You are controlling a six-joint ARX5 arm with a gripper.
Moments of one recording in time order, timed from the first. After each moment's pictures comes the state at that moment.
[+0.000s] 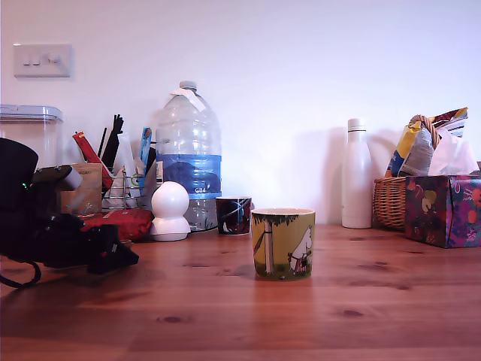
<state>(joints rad) -0.14 2.13 0.76 0.98 0.43 0.10</state>
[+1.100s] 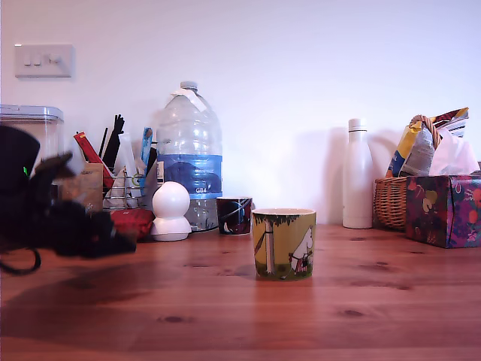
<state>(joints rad) -0.14 2.02 0.76 0.85 0.51 0.10</state>
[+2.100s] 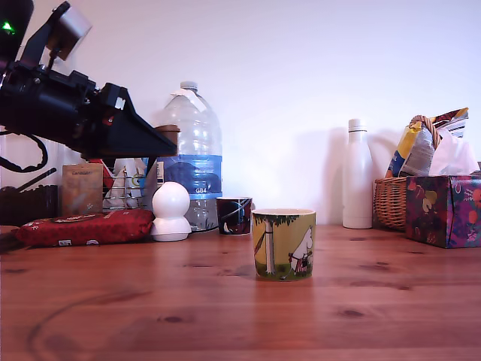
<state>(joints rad) -0.41 1.40 0.55 0.52 0.54 0.10</state>
